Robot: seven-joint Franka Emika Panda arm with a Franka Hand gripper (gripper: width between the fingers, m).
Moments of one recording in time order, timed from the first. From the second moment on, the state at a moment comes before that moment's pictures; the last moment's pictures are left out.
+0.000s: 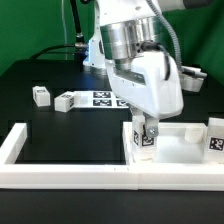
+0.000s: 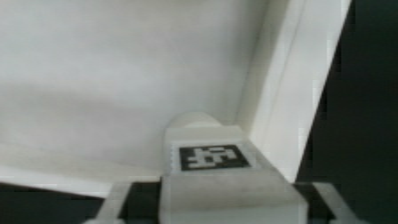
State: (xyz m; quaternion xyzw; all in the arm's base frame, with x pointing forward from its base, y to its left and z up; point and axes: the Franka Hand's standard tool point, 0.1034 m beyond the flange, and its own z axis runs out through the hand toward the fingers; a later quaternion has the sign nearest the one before) arm 0.664 -0.007 0.072 -0.75 0.65 0.00 0.12
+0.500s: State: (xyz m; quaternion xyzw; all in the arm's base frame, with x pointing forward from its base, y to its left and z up) arm 0.665 -0.005 0.072 -0.90 0.41 -0.04 0.09
